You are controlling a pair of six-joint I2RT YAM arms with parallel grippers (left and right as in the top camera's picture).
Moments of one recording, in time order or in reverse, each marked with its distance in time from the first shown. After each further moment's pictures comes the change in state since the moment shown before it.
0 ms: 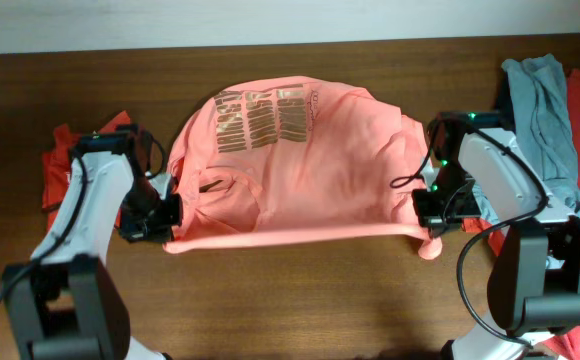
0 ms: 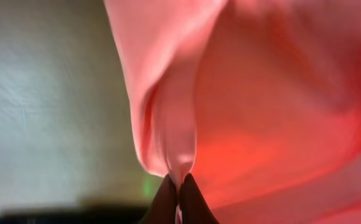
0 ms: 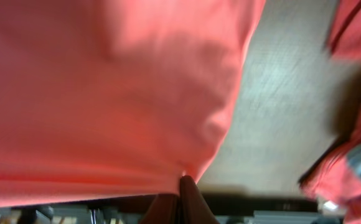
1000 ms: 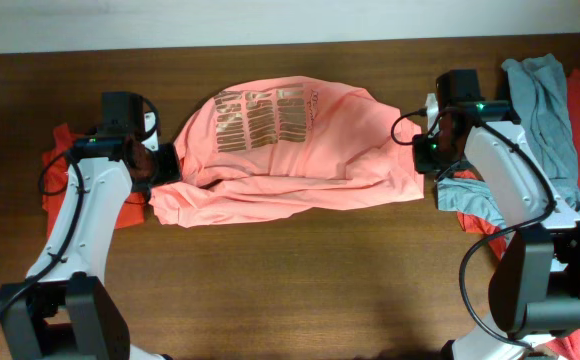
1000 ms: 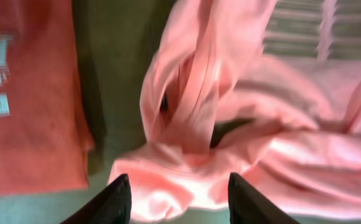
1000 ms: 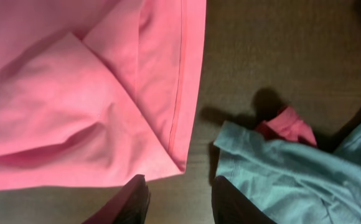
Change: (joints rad) left arm -0.017 -0.058 0.002 0.492 -0.061 -0.089; right arm -0.005 -0.013 0.067 0.467 0.064 -0.006
